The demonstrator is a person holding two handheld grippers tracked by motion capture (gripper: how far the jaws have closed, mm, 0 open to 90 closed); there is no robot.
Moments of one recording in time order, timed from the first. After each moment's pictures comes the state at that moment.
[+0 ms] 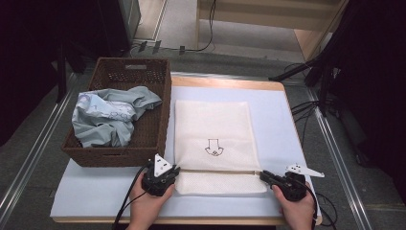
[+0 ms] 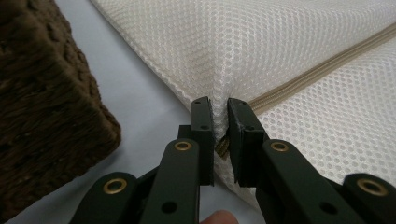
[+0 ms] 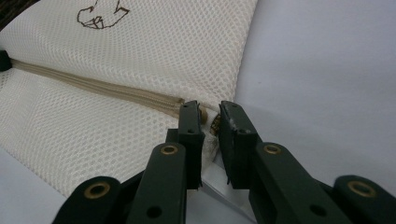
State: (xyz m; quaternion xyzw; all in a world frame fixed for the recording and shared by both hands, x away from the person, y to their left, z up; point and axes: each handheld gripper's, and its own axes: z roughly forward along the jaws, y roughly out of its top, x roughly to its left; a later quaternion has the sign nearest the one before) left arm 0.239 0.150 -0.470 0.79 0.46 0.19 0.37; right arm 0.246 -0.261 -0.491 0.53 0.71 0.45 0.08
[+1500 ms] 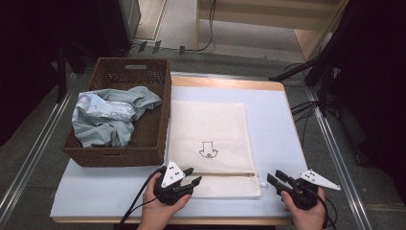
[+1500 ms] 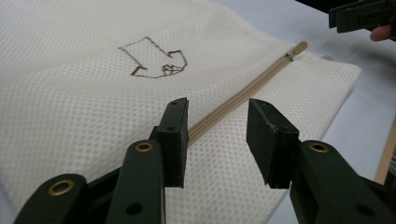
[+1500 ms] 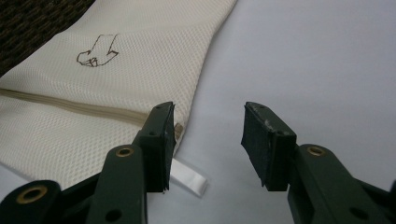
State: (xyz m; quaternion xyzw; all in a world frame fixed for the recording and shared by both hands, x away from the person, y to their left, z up) left arm 0.220 0.112 -0.451 0.80 0.37 0.14 0.46; right arm 0.220 -0.277 -0.476 0.54 0.68 0.48 0.14
